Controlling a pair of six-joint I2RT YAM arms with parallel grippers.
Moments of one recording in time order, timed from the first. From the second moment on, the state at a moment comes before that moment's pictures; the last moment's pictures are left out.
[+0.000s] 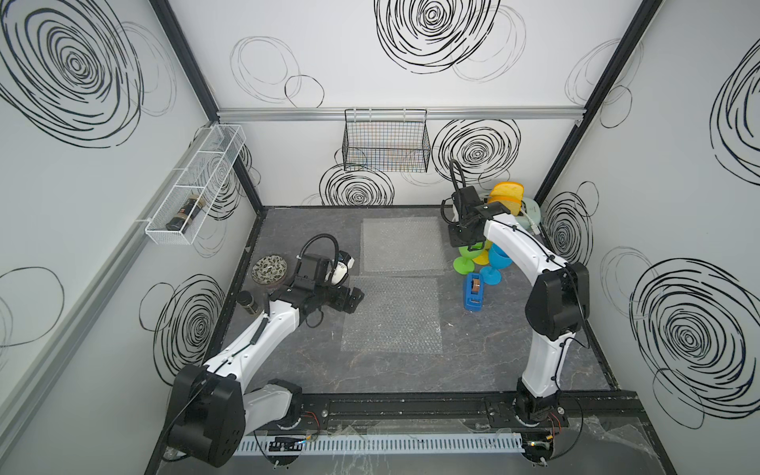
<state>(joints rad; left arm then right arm) -0.26 1.20 0.76 -0.43 0.32 0.07 0.36 1.93 1.79 -0.95 0.20 0.18</state>
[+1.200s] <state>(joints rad) -0.65 1.26 0.77 -0.10 0.36 0.20 0.59 1.58 1.59 -1.00 -0.70 0.23</state>
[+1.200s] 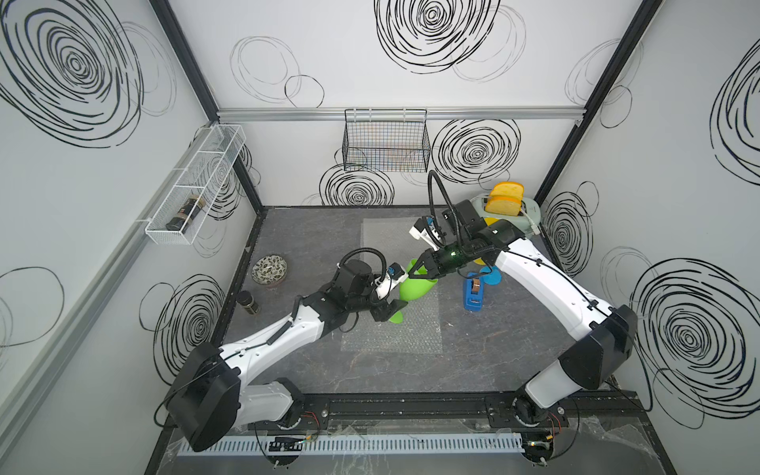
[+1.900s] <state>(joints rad) -0.64 1.25 0.62 0.06 0.54 -0.35 0.53 1.46 1.56 -0.94 -0.64 0.31</state>
